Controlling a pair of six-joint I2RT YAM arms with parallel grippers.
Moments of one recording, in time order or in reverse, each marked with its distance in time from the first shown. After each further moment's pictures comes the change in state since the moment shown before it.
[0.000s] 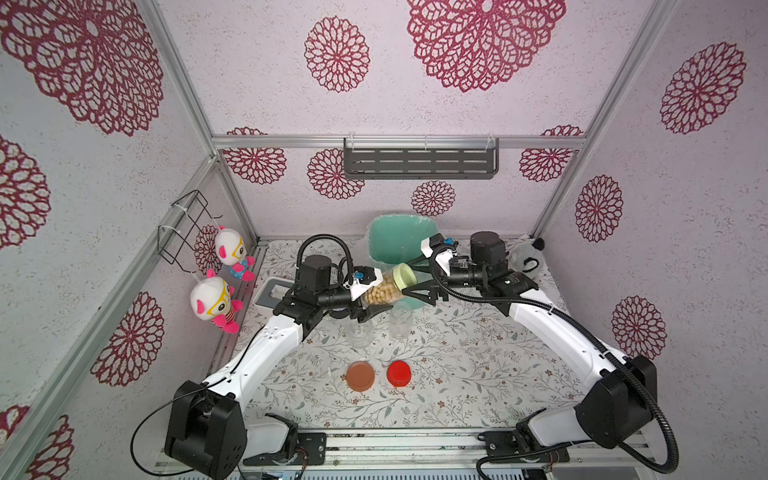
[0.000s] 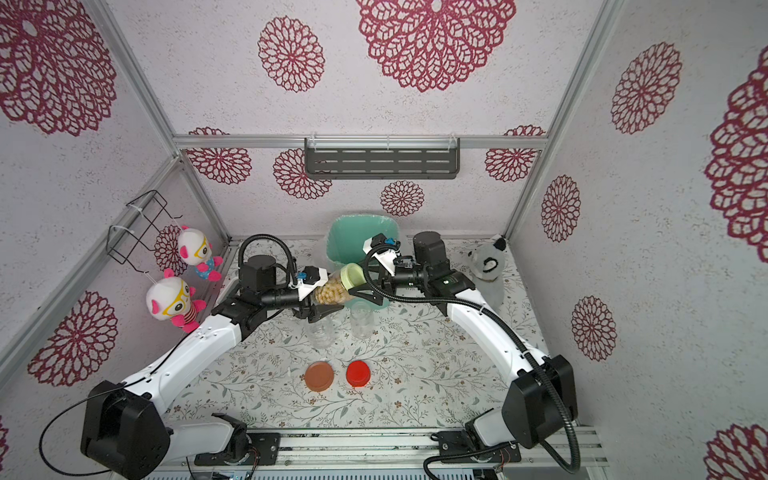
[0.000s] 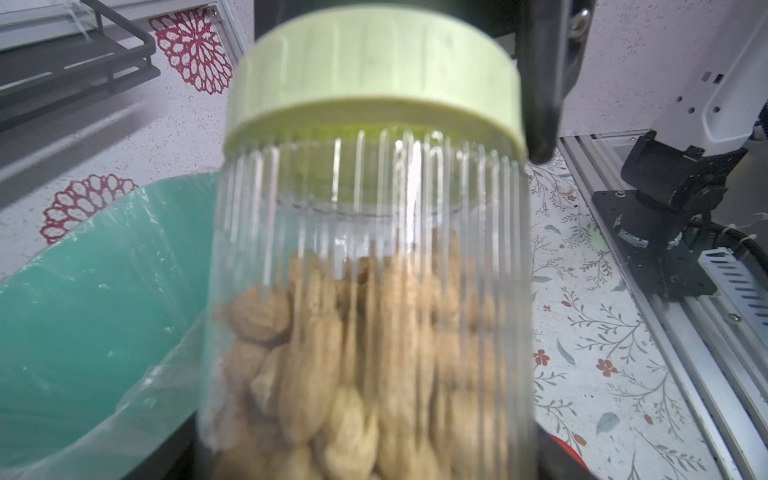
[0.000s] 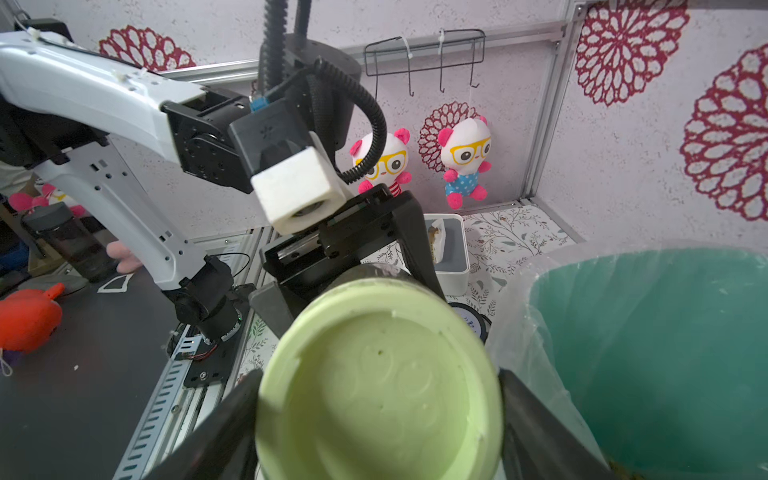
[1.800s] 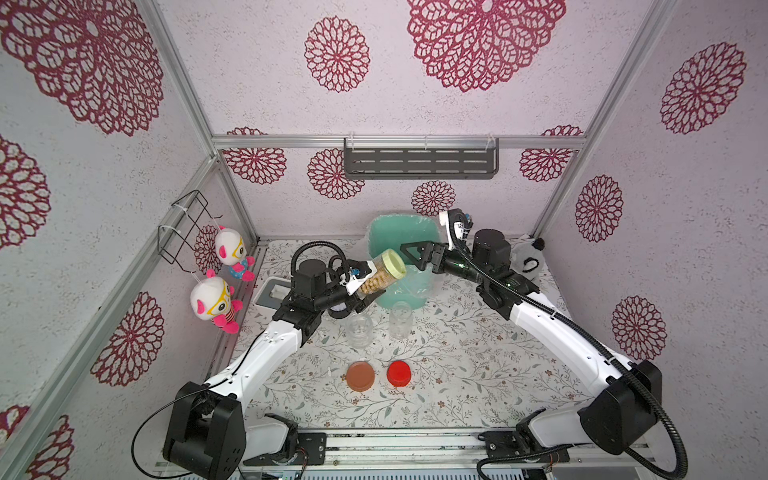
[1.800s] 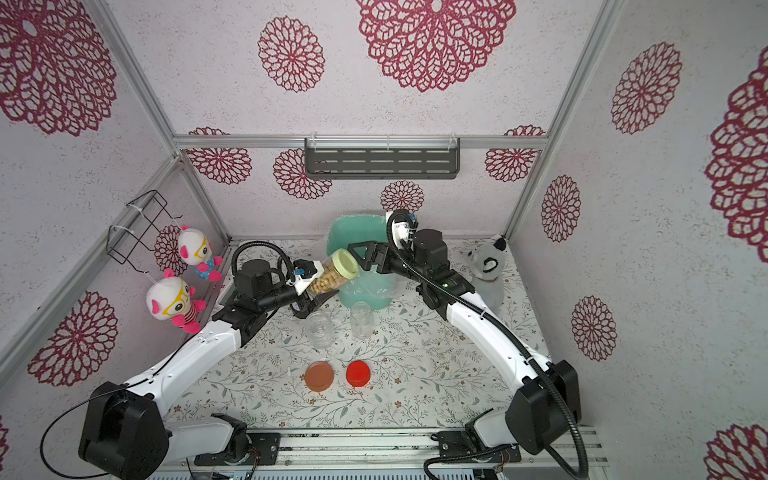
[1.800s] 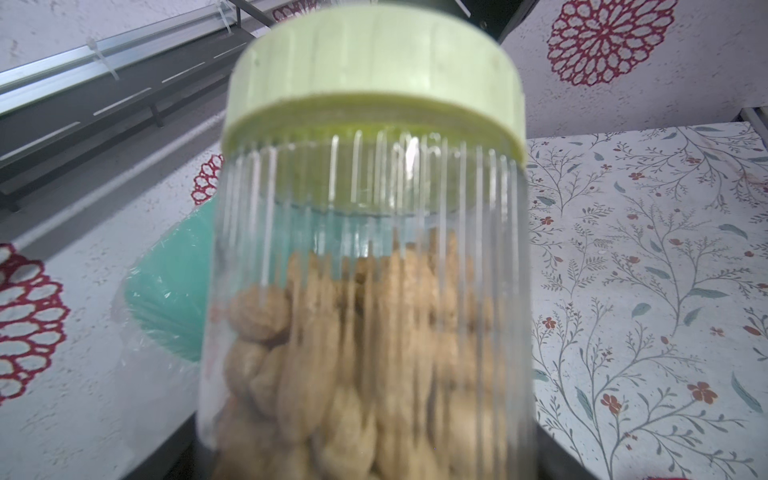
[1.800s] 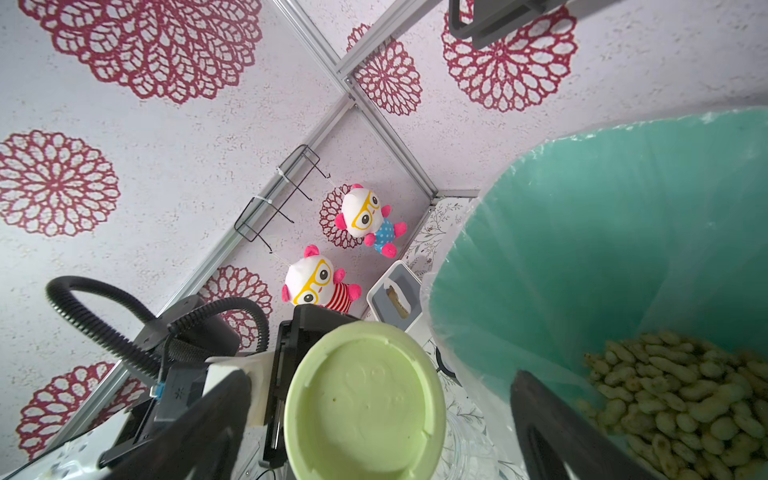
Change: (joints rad) left arm 0.010 -0.020 -0.097 0.222 -0.277 -0.045; right arm 0.064 -0.016 -0.003 0.213 0.513 0.932
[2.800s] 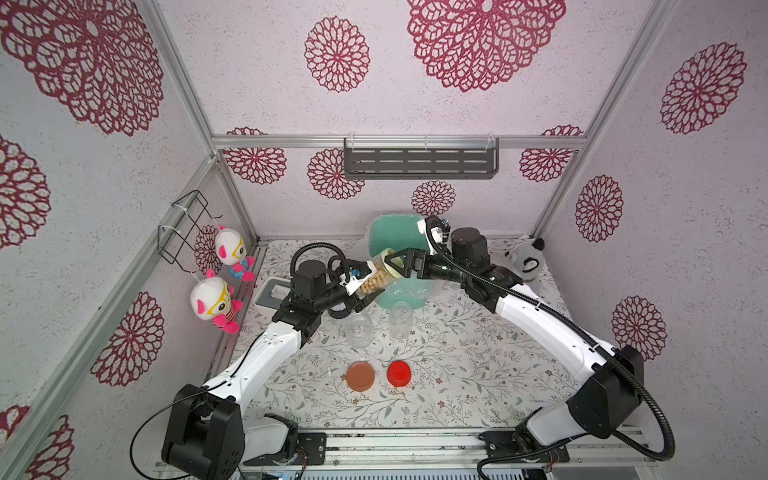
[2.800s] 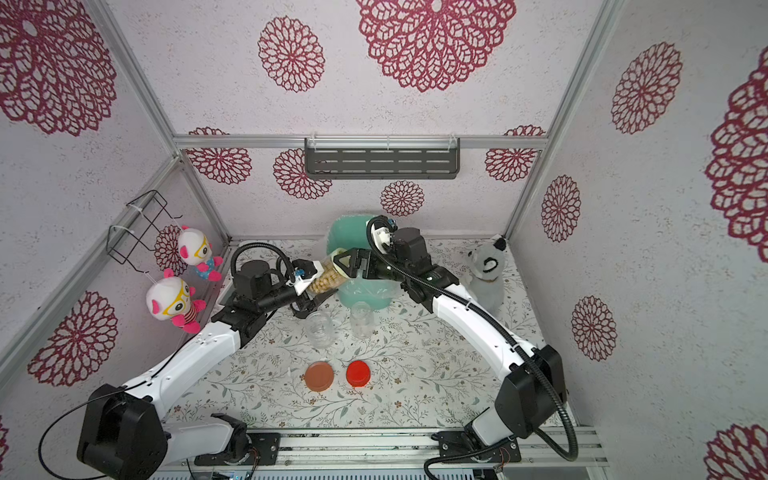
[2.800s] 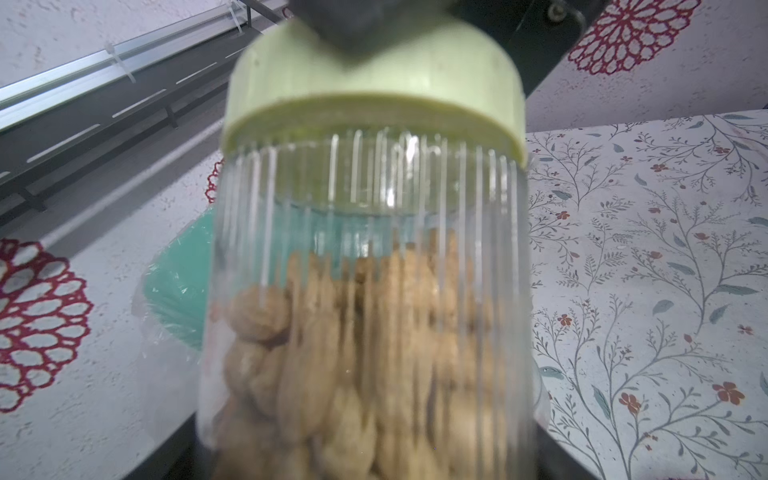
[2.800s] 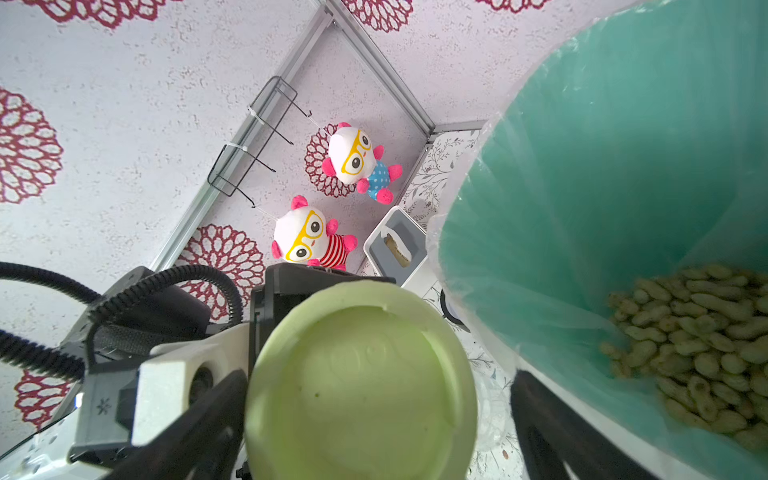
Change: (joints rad) left arm -0.004 -0.011 -0.003 0.000 -0.028 0.016; right arm 0.066 0.085 0.105 -0.195 -0.006 -0.037
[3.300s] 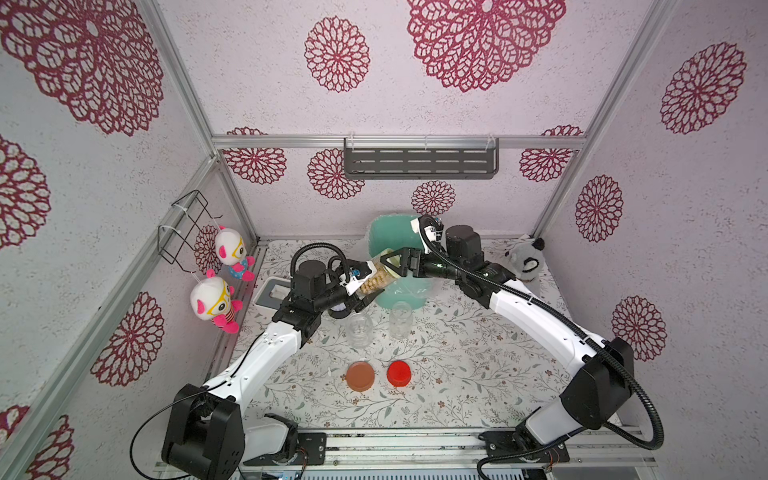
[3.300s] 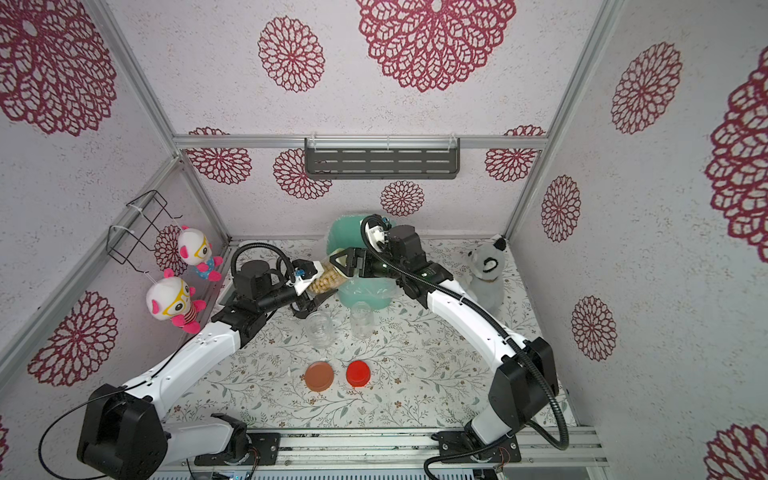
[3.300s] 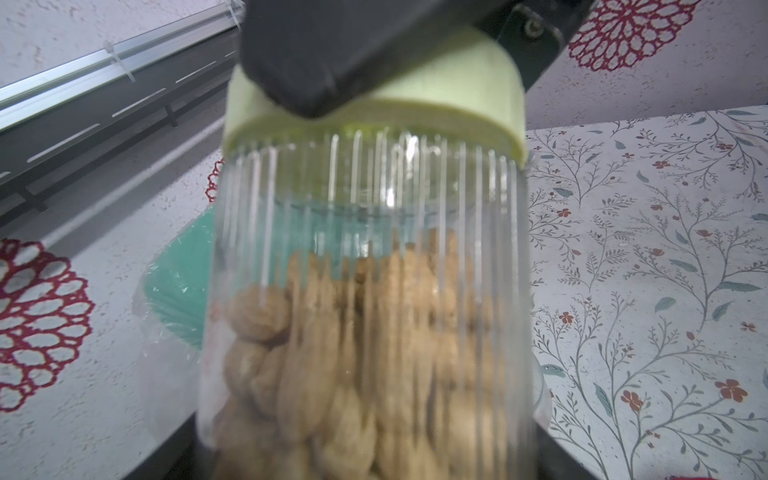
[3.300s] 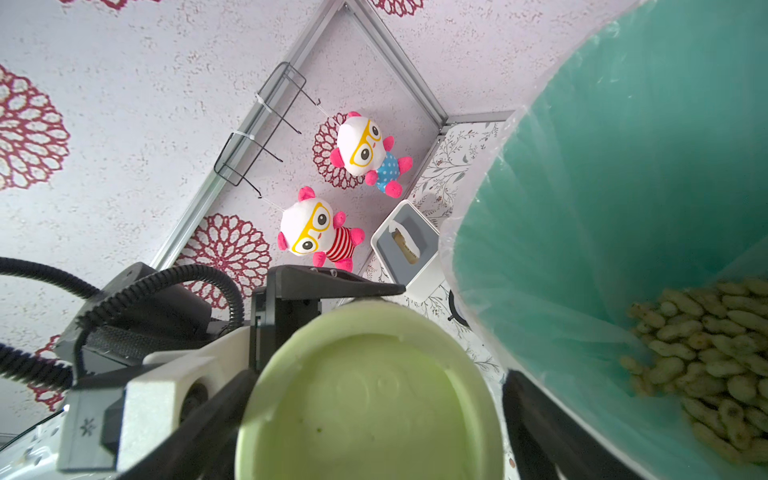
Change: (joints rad) left arm 0.000 0.000 0.000 -0.002 -0.003 0.007; right arm 0.003 0.053 0.041 0.008 -0.050 -0.008
